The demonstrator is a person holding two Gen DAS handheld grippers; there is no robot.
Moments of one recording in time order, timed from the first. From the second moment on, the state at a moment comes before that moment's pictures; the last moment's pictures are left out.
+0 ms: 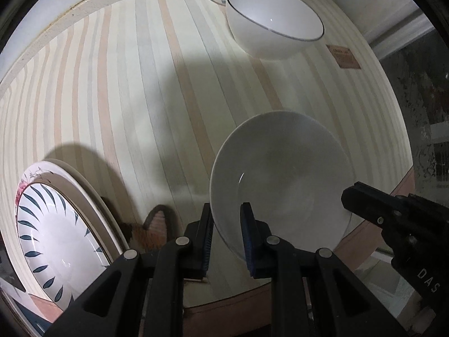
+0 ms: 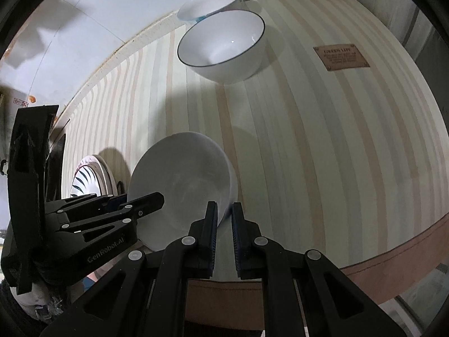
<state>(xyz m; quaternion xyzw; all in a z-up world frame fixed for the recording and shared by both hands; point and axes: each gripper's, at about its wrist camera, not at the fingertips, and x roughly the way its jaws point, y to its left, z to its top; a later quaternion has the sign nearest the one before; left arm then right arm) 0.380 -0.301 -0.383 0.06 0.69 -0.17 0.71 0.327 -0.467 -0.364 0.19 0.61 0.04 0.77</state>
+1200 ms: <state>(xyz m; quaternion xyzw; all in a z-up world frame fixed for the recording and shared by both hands) 0.563 -0.364 -0.377 0.02 0.69 -0.17 0.70 0.495 -0.564 -0.366 0.26 0.61 0.06 0.75</state>
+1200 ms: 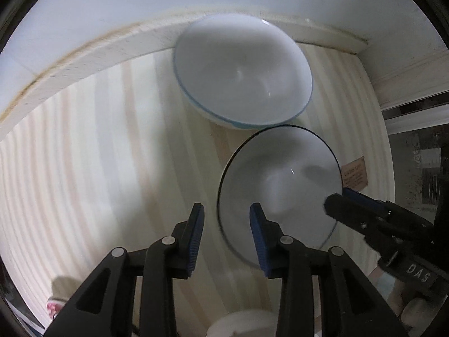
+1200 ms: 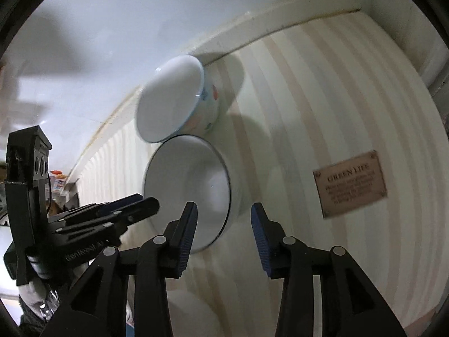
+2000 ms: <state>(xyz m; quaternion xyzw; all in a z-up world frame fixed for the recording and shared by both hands) 0.526 -0.359 -0.332 0.02 0.67 -0.17 0.72 0.493 -0.543 -0.350 0.21 0.61 0.07 0.76</state>
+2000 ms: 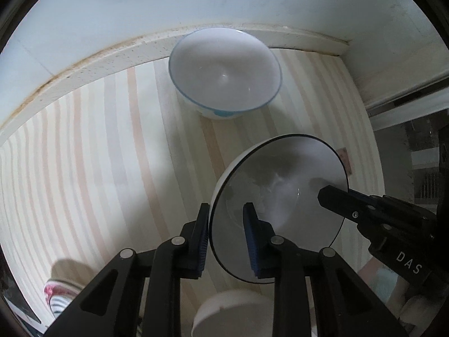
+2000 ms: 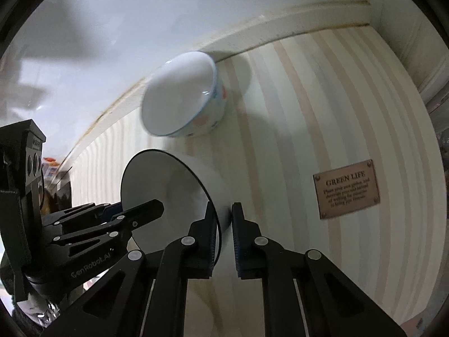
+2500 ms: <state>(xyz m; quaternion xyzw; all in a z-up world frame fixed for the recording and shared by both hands) 0.450 -0.328 -0.285 0.03 0.67 -0.18 0.72 0.407 -0.522 -0.286 0.21 0.61 0.11 0.76</state>
